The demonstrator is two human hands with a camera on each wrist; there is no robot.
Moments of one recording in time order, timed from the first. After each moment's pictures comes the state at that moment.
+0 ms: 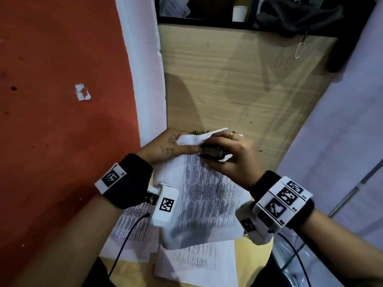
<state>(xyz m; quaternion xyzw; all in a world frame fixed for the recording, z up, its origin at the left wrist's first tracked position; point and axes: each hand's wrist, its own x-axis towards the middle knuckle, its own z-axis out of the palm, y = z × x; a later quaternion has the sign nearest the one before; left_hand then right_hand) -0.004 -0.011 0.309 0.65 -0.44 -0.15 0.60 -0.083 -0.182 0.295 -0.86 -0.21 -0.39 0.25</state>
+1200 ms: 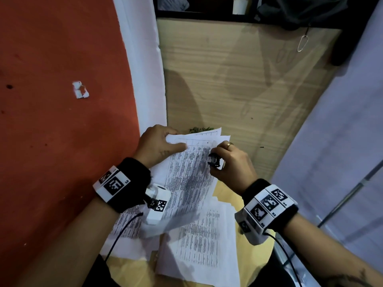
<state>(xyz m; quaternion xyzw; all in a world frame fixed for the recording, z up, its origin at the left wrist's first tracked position) 0.030 -0.004 0.283 0.81 -0.30 0.06 0.50 -0.069 -0.191 0.254 -0.92 -0.08 -0.33 0.16</state>
